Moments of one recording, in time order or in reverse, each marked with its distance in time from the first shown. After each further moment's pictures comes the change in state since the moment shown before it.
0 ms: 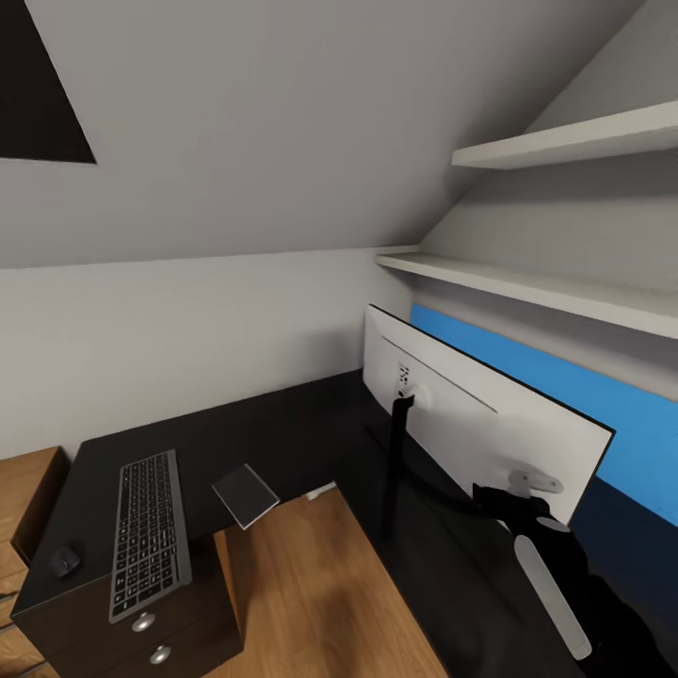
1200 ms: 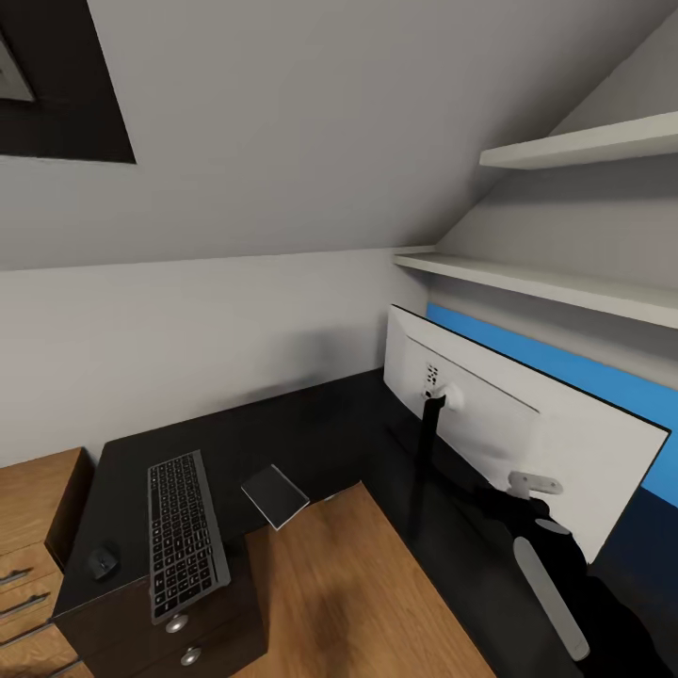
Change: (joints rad) left arm 0.000 0.000 -0.001 0.017 -0.001 -0.001 -0.002; right arm 0.000 0.001 0.003 0.019 0.004 -0.029 0.001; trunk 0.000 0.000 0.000
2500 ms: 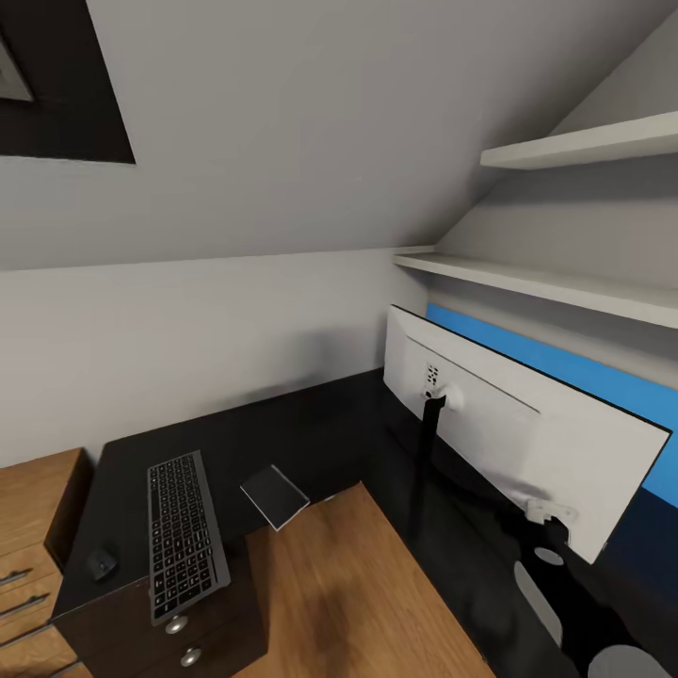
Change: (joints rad) left arm 0.000 -0.006 -0.066 0.244 -0.029 -0.351 -0.018; right arm -0.172 -0.005 -0.001 0.692 0.133 -0.561 0.057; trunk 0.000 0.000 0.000
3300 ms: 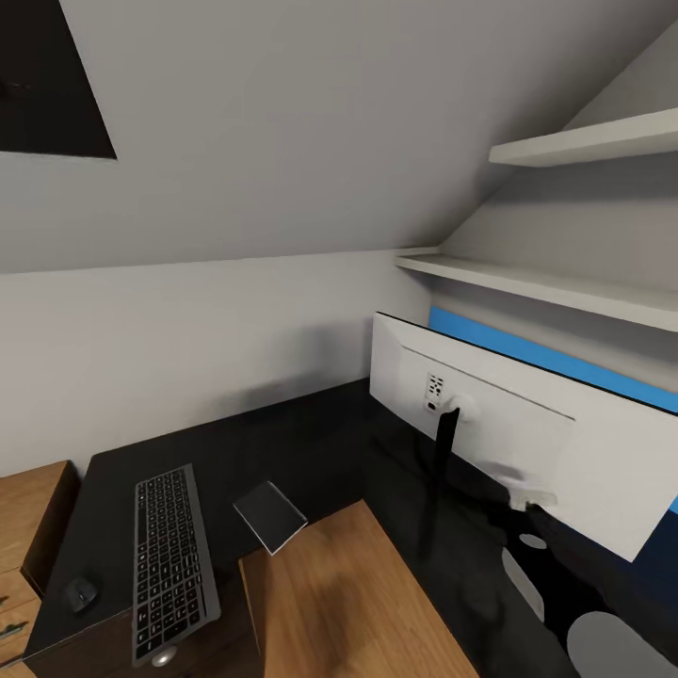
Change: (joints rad) left arm 0.000 0.002 -0.003 0.002 0.002 0.006 -0.016; right arm -0.101 0.023 0.041 0.149 0.041 -0.028 0.059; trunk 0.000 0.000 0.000
